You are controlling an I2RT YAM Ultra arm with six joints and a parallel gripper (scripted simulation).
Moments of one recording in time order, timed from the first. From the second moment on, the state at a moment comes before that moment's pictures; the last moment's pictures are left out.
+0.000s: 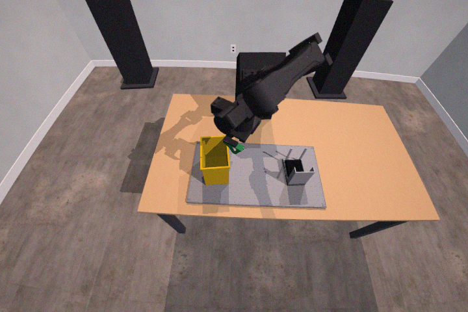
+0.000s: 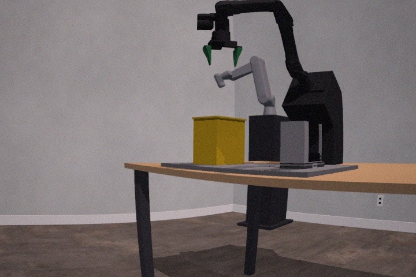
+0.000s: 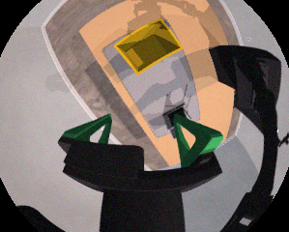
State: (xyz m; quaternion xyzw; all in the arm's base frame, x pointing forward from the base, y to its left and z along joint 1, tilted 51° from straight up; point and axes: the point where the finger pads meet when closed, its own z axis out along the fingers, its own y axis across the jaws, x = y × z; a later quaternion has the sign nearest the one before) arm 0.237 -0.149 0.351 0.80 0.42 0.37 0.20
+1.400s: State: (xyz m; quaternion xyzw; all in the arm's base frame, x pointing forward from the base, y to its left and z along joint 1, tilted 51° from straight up) arm 0.300 -0.074 0.296 0.63 0.69 0.26 0.23
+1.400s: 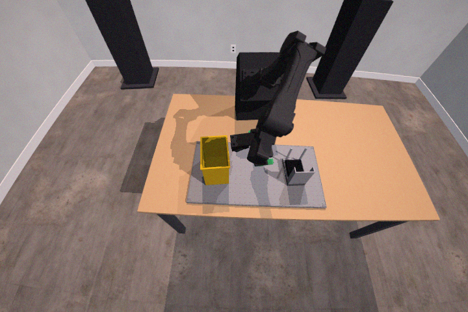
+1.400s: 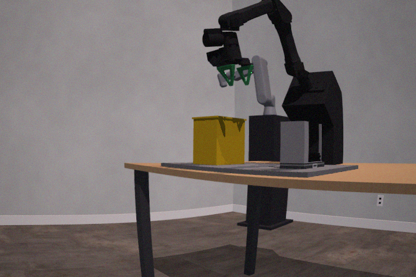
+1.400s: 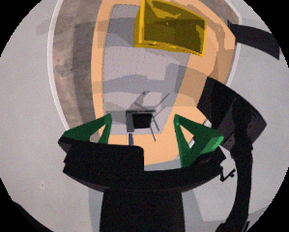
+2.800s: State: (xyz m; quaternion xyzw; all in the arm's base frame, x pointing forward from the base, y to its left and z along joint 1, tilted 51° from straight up) arm 0.335 0.092 0.228 0.17 0.92 0.07 0.36
